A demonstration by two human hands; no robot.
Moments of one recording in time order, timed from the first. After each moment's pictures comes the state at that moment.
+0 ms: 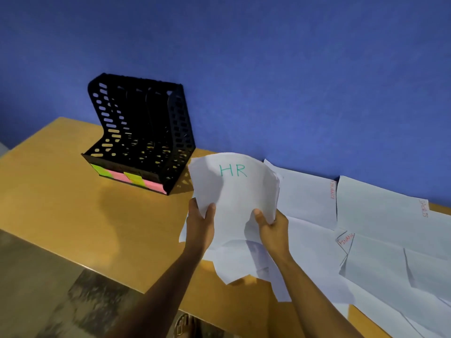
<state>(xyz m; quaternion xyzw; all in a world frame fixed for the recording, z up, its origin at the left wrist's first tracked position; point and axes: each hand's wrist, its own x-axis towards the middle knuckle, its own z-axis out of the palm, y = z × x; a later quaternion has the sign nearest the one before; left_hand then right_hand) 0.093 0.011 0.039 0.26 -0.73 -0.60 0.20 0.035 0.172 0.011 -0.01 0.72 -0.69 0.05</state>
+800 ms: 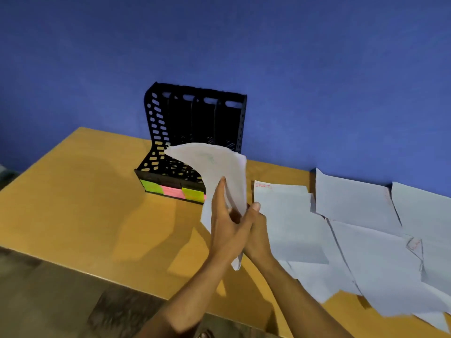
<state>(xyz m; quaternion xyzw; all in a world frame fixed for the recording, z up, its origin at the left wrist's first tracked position) 0.133 -0.182 0.078 0.14 -0.75 -0.62 0.21 0.112 -0.118 0.060 -0.17 0.75 -0.64 0.03</state>
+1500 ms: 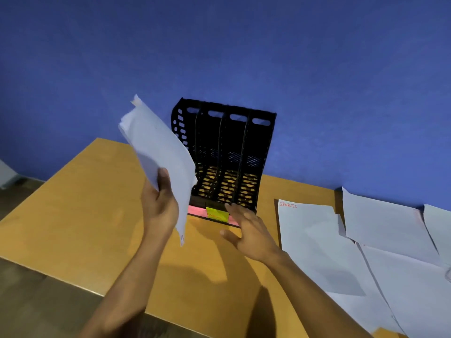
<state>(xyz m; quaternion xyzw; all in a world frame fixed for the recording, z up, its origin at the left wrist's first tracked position) 0.110 -0.392 0.145 0.23 -0.69 -0.60 0.33 0.049 -0.194 0.053 -0.33 0.91 -0.24 0.10</state>
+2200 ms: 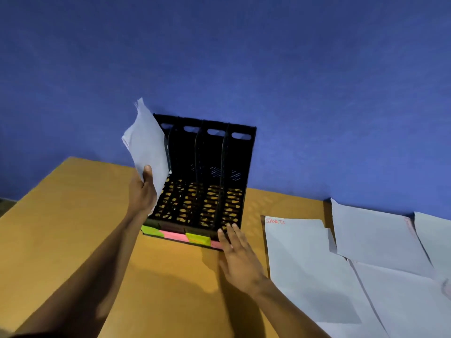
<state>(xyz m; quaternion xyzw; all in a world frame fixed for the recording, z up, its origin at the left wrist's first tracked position) -0.021 -0.448 0.102 0.17 -0.79 -0.52 0.28 0.016 -0.181 -0.008 -0.34 0.93 -0.10 0.06</state>
